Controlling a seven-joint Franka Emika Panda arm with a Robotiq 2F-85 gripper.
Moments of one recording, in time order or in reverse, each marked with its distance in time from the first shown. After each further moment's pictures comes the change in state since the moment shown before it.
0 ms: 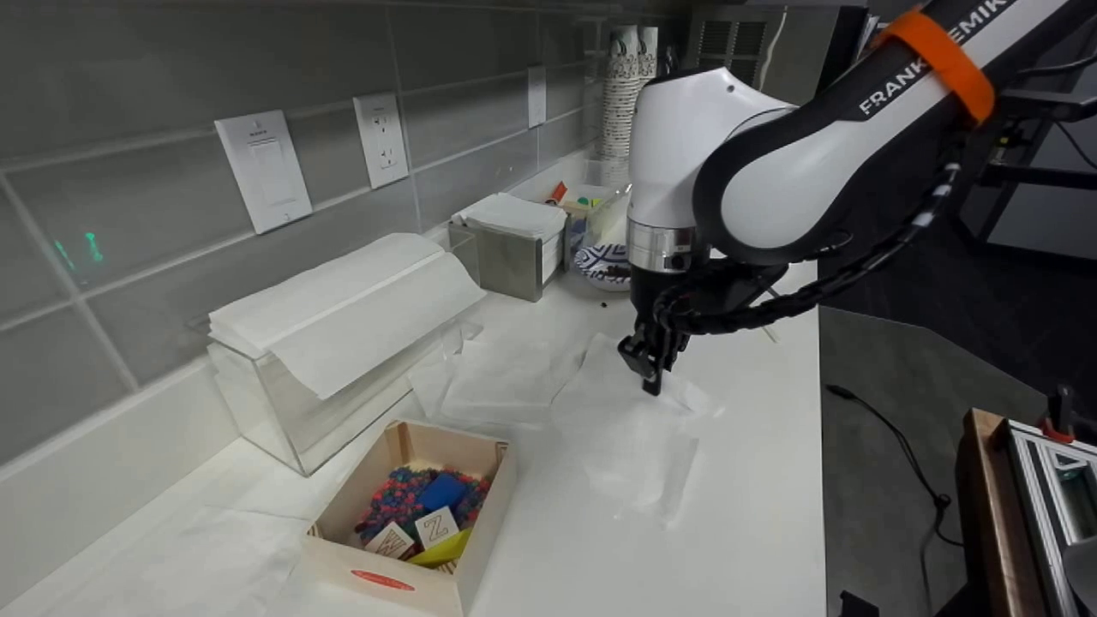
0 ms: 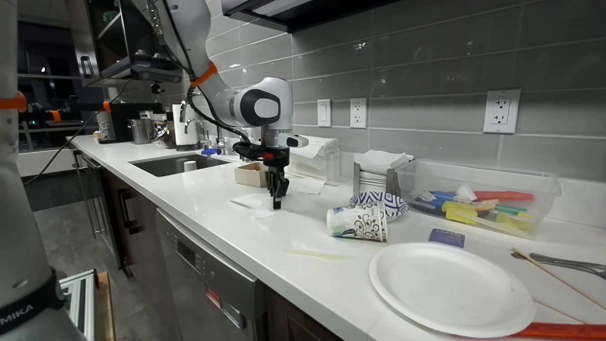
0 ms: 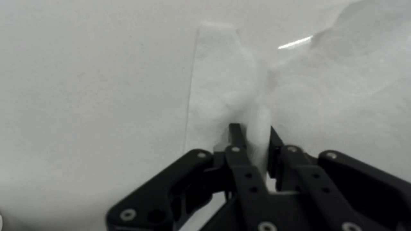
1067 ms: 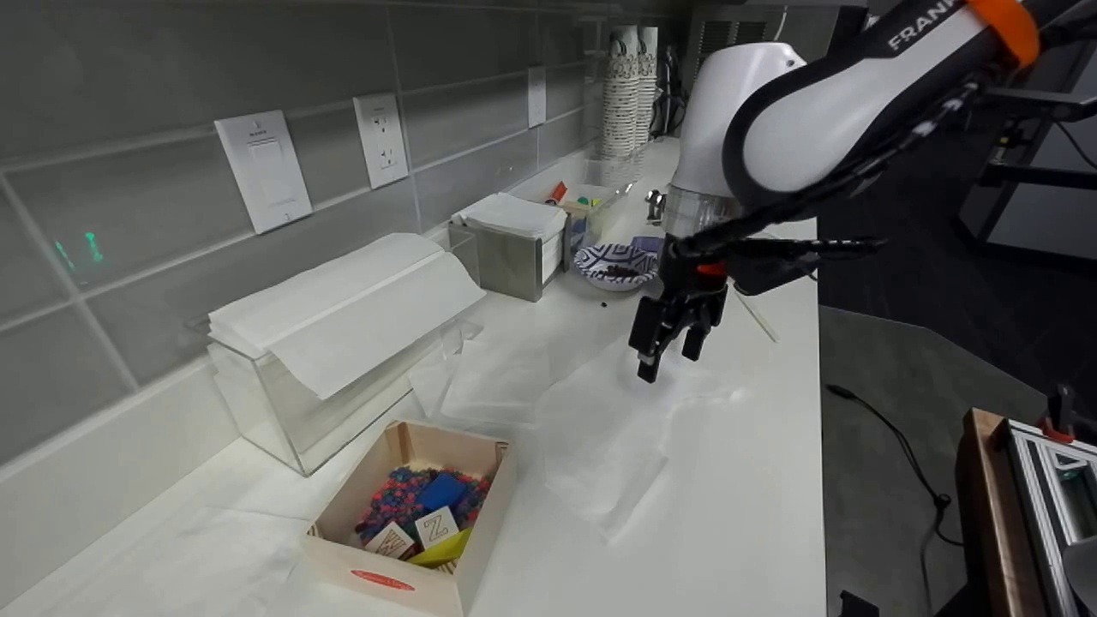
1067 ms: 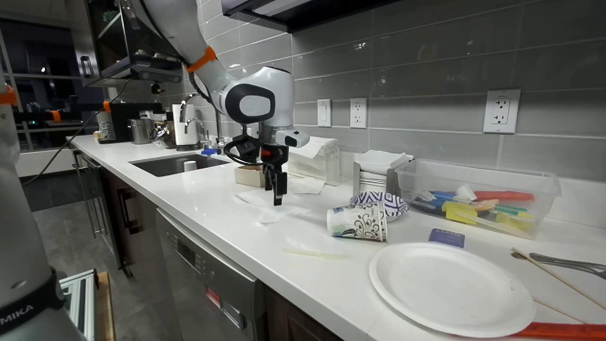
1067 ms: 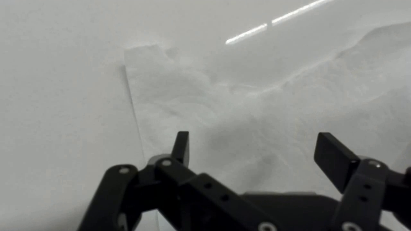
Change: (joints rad) arm -0.031 -0.111 -0.023 -0.114 0.267 0.072 -0.199
